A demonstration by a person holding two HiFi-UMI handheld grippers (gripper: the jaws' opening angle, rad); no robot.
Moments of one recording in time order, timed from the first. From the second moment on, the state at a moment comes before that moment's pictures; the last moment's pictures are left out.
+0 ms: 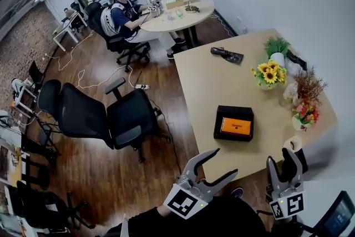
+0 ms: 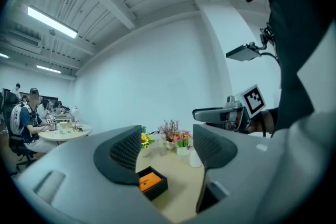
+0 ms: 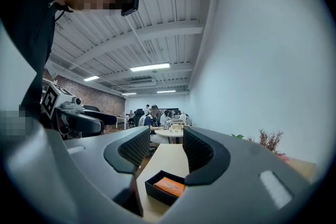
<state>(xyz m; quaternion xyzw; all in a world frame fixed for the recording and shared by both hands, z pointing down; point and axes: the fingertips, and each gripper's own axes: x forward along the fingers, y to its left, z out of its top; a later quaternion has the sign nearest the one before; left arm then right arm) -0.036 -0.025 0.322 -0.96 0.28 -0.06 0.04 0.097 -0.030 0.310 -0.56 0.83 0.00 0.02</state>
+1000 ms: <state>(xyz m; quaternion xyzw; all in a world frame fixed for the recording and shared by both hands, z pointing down) -0.036 -0.016 0.319 -0.96 0.27 -0.03 0.03 0.083 -0.017 0.306 -0.55 0.83 0.03 0.02</state>
